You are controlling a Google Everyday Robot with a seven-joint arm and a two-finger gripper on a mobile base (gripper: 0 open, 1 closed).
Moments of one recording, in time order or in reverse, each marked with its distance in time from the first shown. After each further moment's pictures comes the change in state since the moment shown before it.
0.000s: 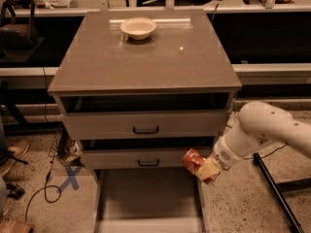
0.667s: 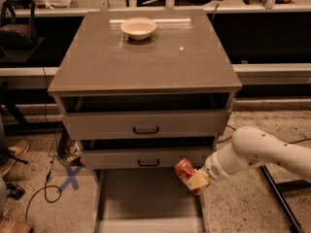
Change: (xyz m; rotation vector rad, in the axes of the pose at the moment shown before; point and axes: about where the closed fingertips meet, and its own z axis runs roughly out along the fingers) arm 0.009 0.005 0.068 -0.024 -0.110 0.112
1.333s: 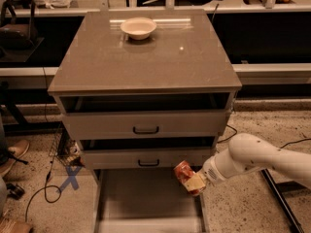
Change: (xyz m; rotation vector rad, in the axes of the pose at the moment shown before) arm 0.006 -0.012 0.025 0.007 -0.019 0.025
